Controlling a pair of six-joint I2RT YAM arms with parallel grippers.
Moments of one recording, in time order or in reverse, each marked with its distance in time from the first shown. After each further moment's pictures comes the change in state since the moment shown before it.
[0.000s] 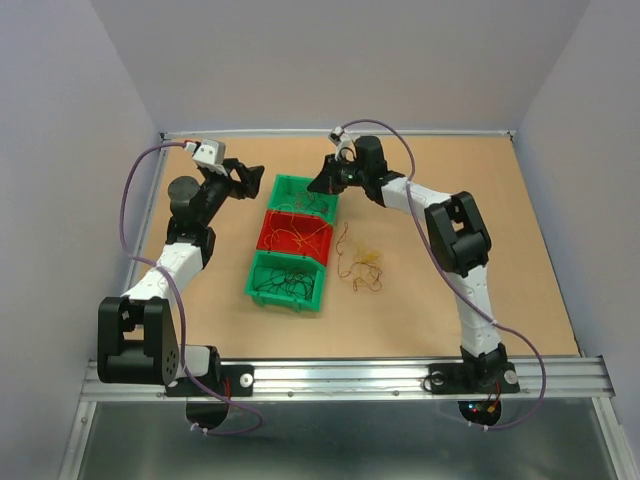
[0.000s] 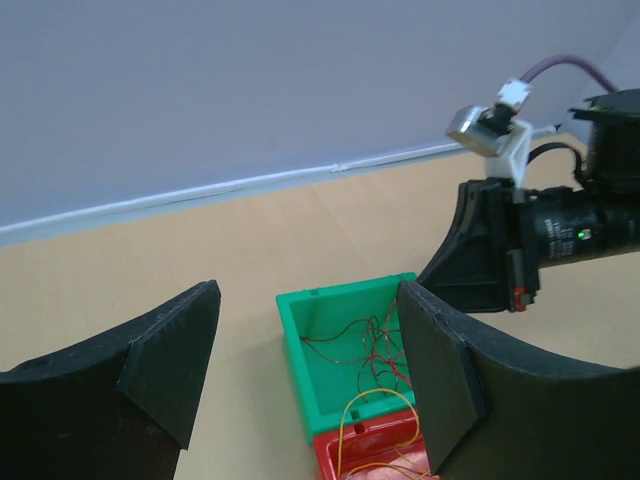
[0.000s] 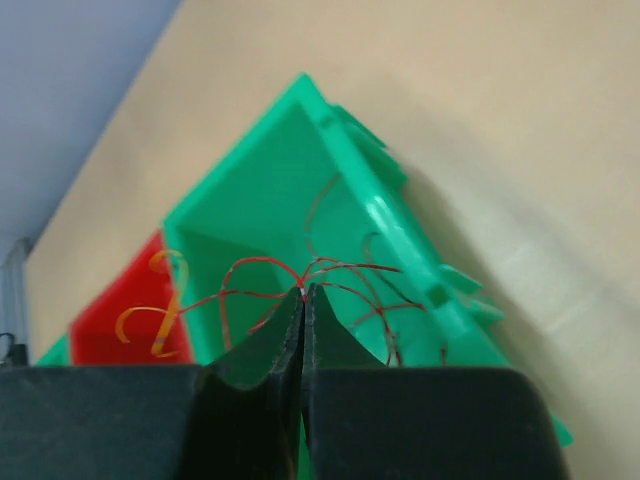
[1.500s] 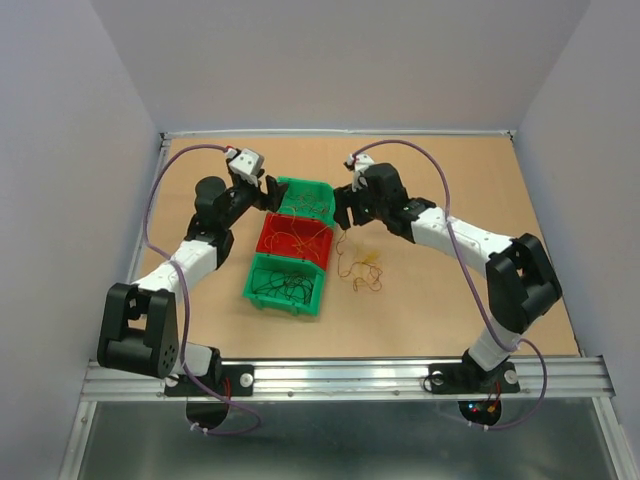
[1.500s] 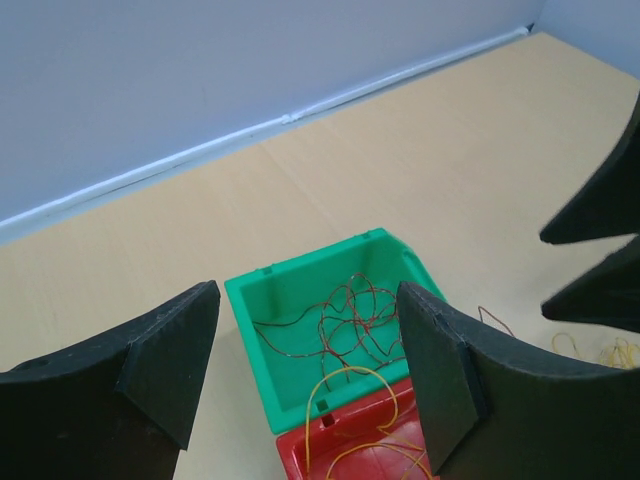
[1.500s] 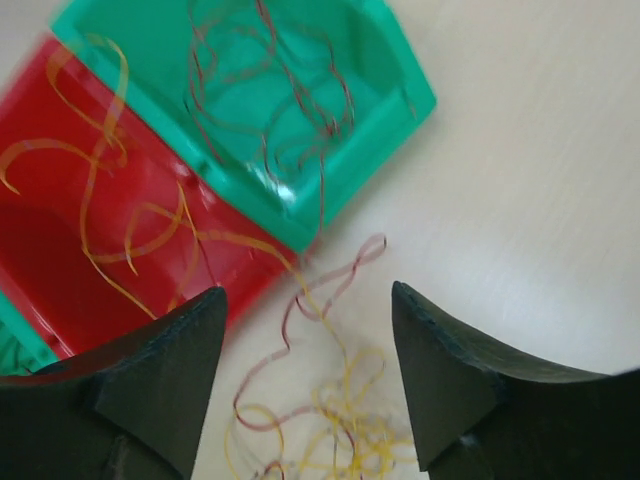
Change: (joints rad) left arm -0.132 0.049 0.001 -0.057 0.006 0.164; right arm 0.136 -0.547 -0.426 -0.329 0.626 -0.265
